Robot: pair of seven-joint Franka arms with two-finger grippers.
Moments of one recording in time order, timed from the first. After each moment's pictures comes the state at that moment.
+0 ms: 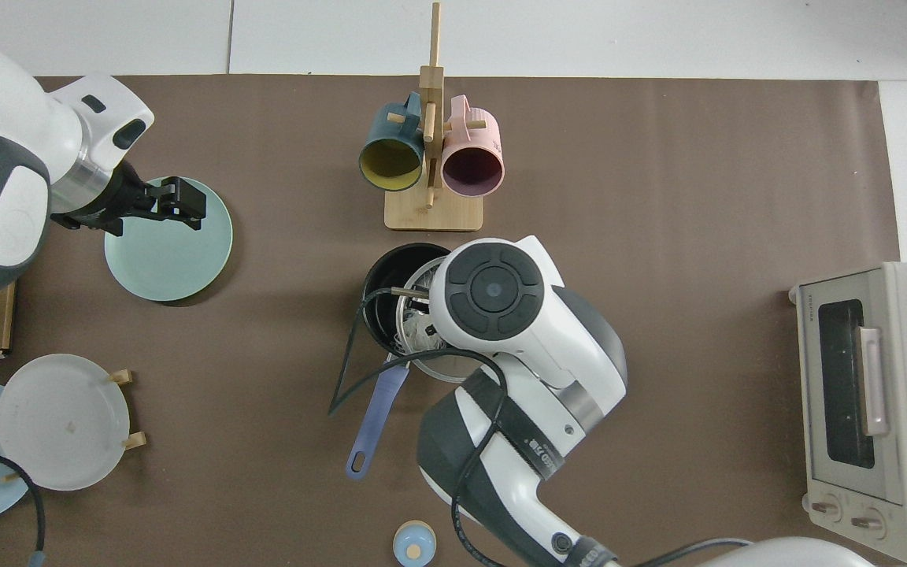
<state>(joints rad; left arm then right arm) 0.09 0.24 -0.12 -1.55 0.02 1.71 0.00 0.21 0.48 0.52 -1.55 -0.29 2.03 1.13</state>
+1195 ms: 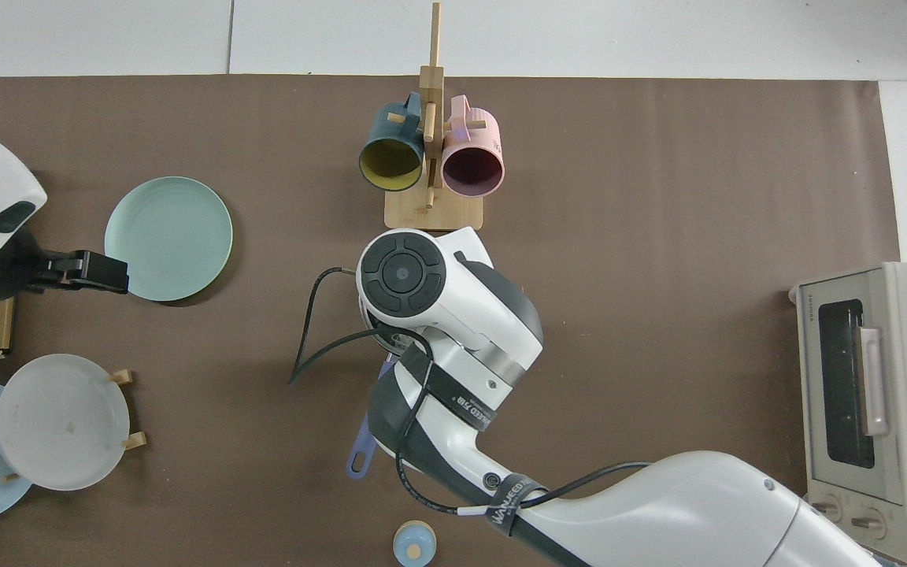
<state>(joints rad) 0.03 -0.01 -0.04 -1.73 -0.02 1.71 0.05 0.24 0.59 0.52 -1.46 -0.38 2.03 1.19</state>
